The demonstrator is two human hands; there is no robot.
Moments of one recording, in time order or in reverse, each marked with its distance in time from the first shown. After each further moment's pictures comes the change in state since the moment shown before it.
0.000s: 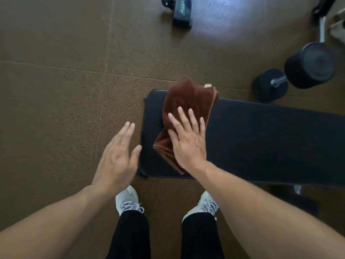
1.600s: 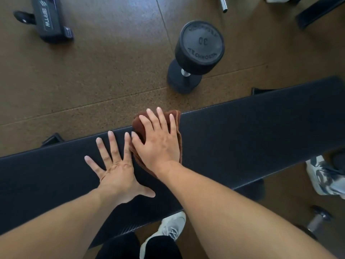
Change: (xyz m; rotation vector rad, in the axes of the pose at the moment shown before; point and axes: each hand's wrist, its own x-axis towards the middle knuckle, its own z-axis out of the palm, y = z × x) left_hand 0.111 0.325 0.209 0.526 -0.672 -0.101; right_hand 0.020 0.290 -0.095 0.035 0.108 0.275
